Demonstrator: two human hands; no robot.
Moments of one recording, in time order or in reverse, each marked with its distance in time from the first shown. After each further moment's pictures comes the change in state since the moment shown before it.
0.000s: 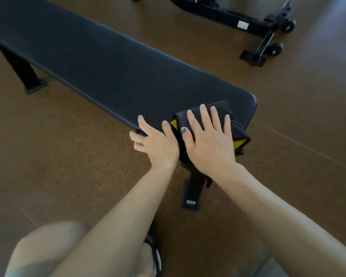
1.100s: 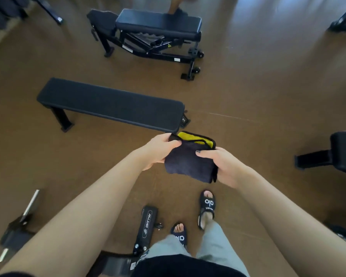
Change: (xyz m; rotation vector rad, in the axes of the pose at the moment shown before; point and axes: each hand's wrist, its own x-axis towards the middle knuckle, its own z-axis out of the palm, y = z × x) left_hand -0.341 0.264 -0.529 0.261 -1.202 0.133; right_hand -0.450 -0.141 -0.496 1.639 -0.222 0.838
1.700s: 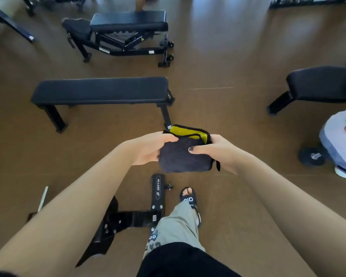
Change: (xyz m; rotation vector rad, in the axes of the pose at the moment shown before) left_hand -0.280 -0.170 0.035 -0.011 -0.337 -0.075; right_hand -0.273 0.226 0.096 -0.246 0.017 -0.237
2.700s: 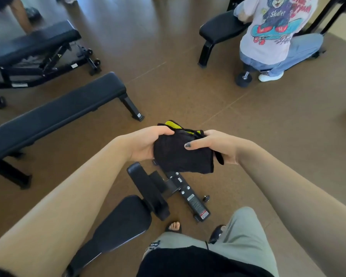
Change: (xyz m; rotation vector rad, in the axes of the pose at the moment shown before) left_hand -0.201 -0.153 -0.163 0.366 -0.496 -0.099; right_hand -0.152 0.036 0.383 0.381 0.335 0.143
